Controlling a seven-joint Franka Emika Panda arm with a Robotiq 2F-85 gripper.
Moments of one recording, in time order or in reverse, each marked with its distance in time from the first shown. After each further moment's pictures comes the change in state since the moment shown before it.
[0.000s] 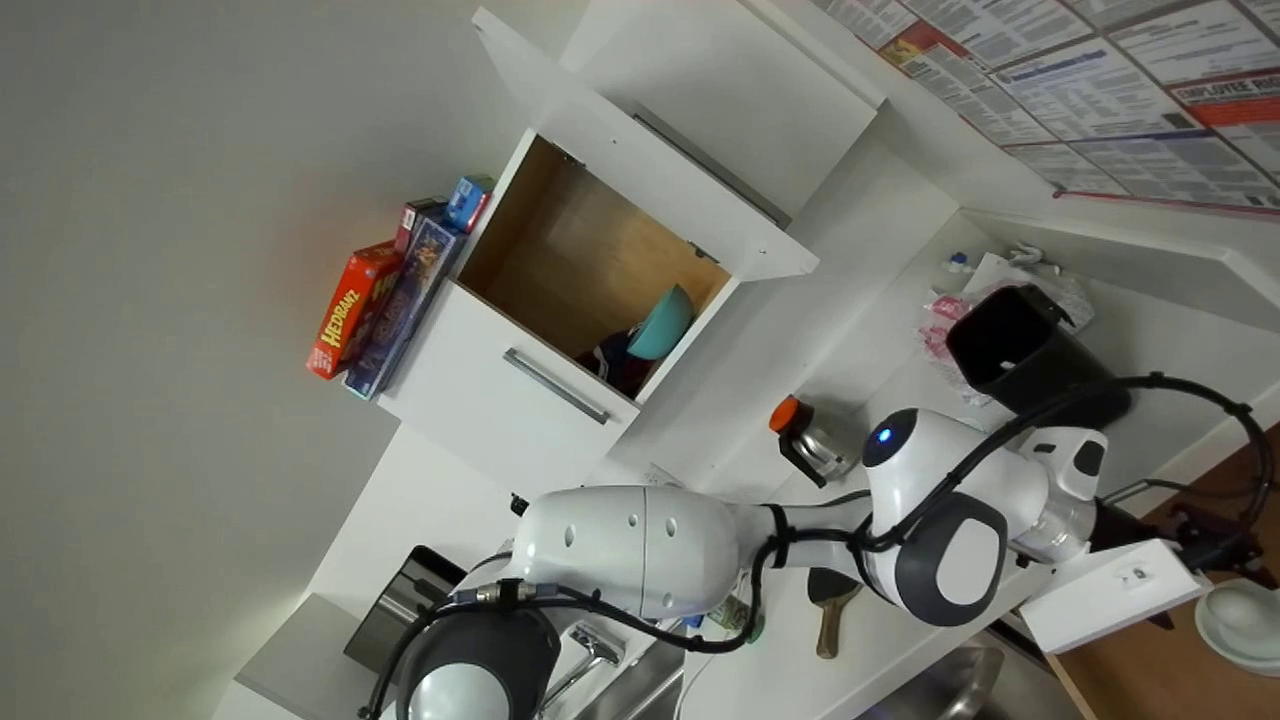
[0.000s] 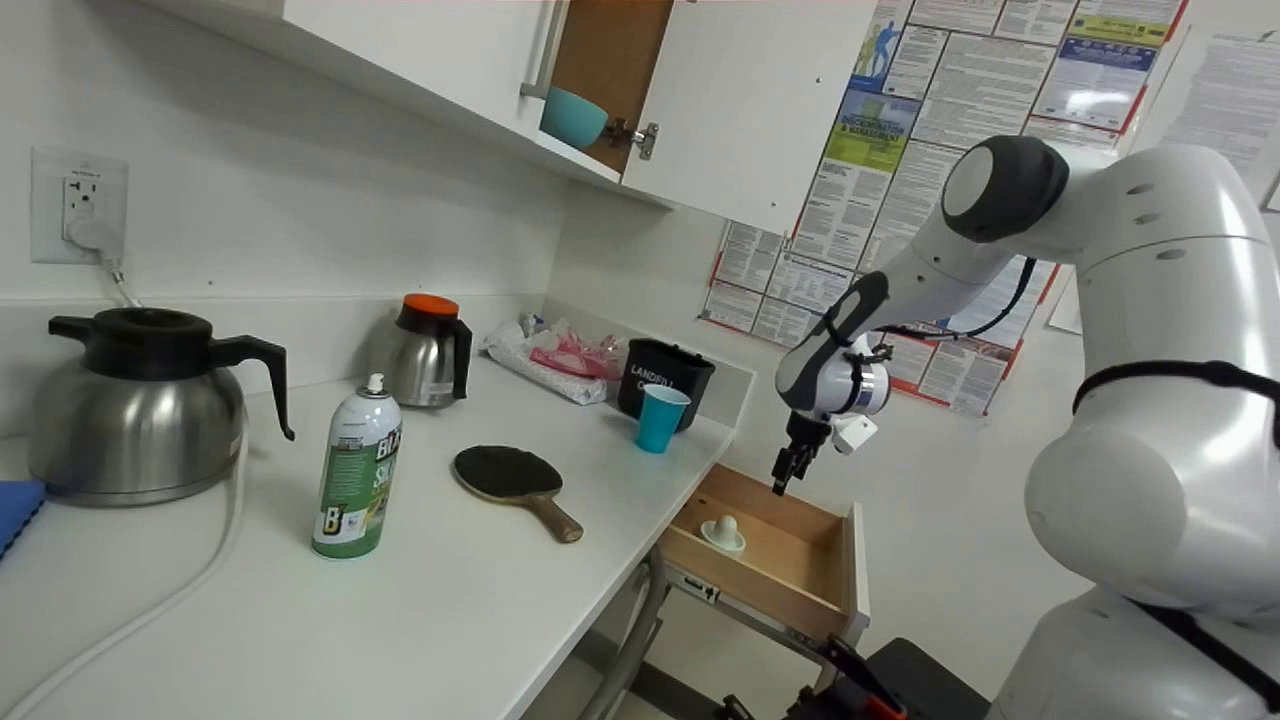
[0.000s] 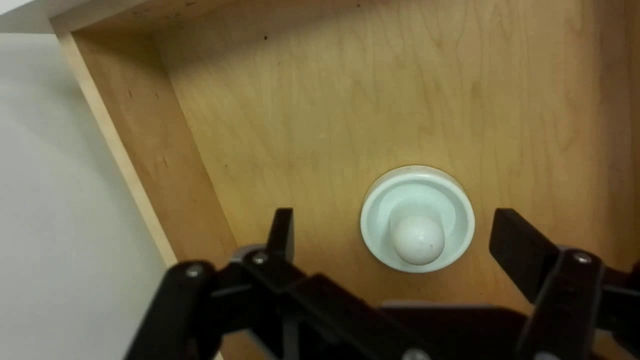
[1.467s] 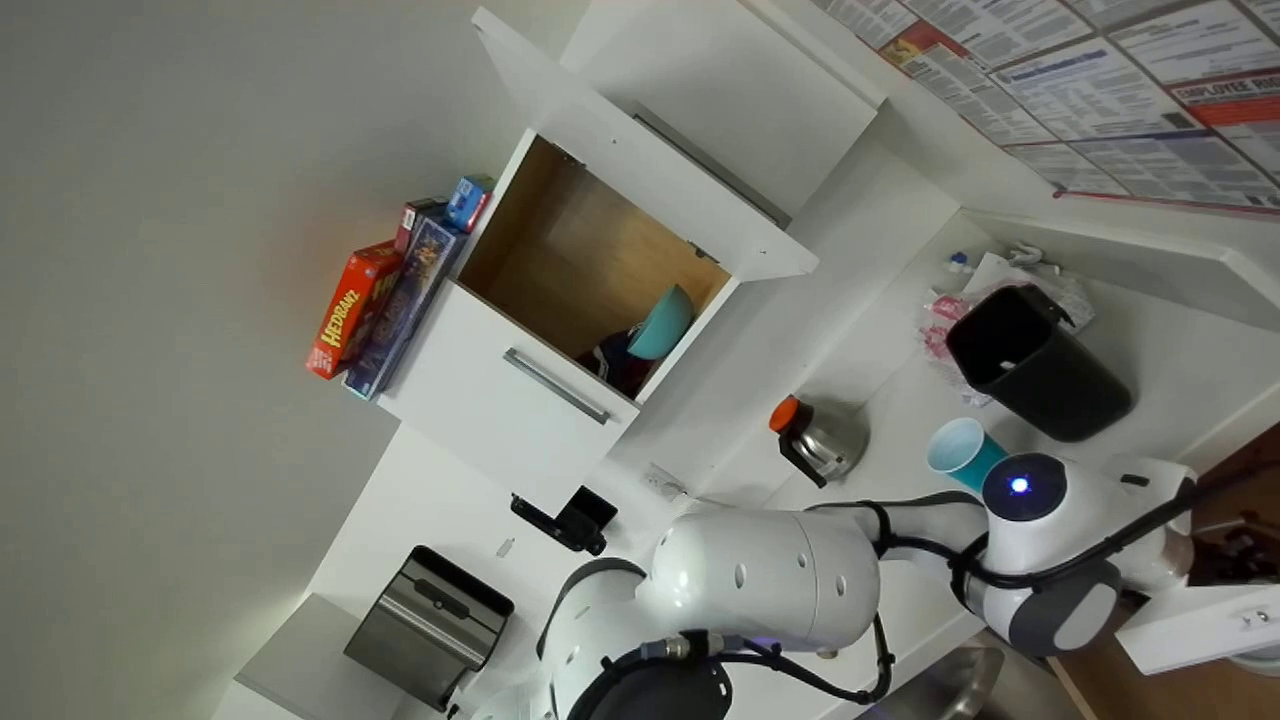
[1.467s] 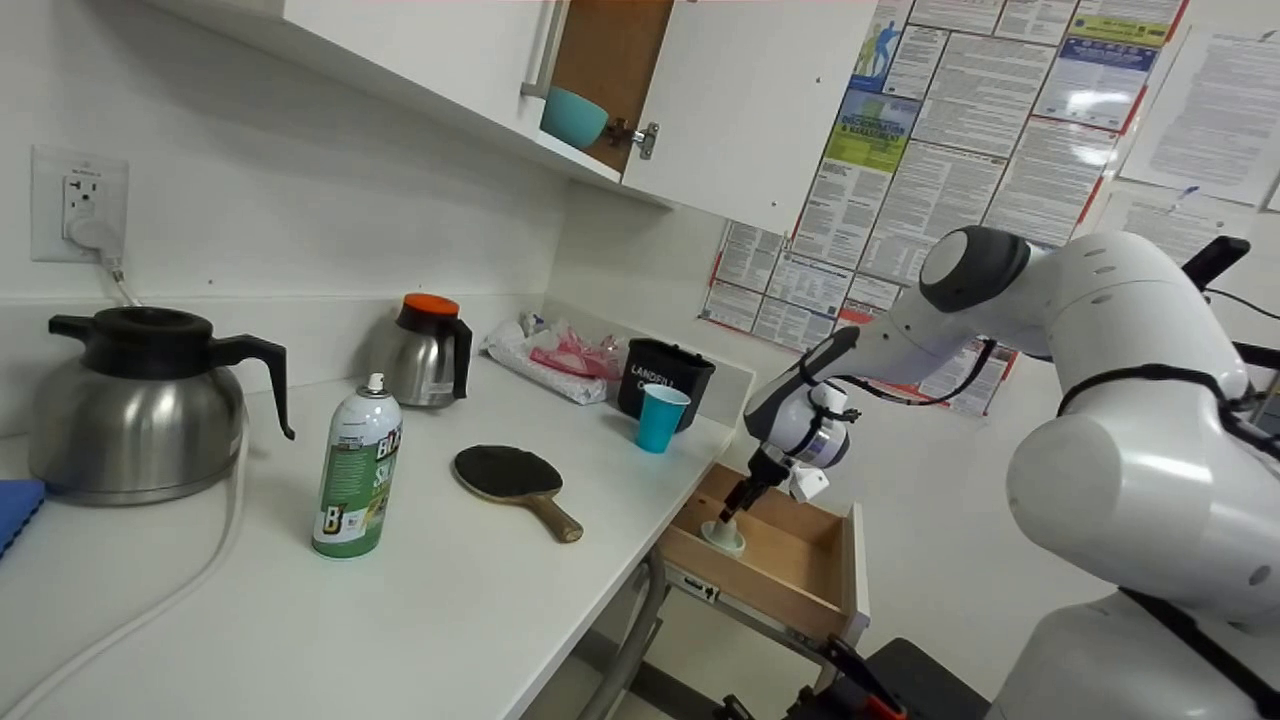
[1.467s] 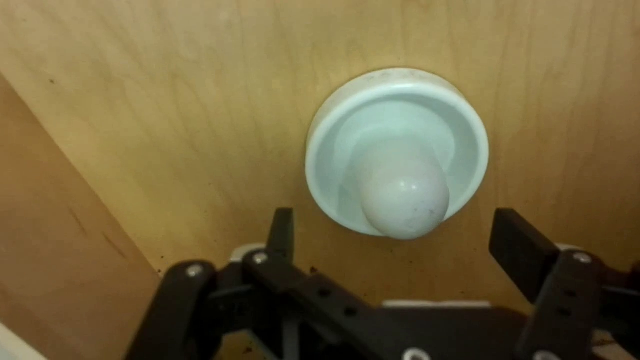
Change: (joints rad) arm -0.268 0.341 0.333 0.238 0.219 0.120 -0.267
